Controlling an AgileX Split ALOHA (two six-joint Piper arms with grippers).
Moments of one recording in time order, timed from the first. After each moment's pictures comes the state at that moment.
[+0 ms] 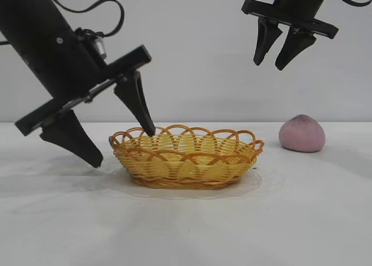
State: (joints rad) left arm -0.33 1.89 -1.01 -1.03 0.49 0.52; right arm 0.20 2.09 -1.76 0.35 0.85 -0.24
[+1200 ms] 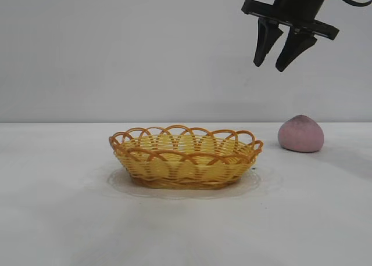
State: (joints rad) left arm -0.17 1.04 -0.99 0.04 0.93 -0.04; right arm 0.20 2.09 -1.76 0.35 0.88 -0.24
